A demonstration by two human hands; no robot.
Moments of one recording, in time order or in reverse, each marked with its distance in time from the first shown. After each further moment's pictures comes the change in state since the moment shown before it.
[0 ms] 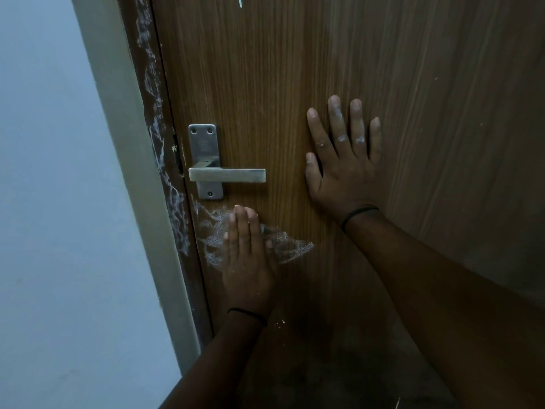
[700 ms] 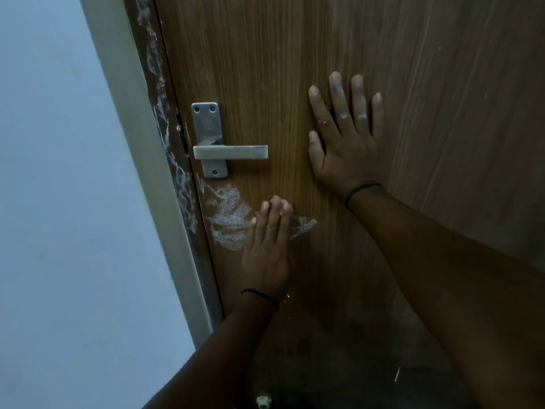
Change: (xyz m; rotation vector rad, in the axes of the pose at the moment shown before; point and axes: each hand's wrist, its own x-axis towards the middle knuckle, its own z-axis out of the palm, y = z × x) left_hand -0.023 0.006 0.007 0.042 -0.136 0.208; right_hand -0.003 0.002 -0.001 -0.016 0.007 -0.008
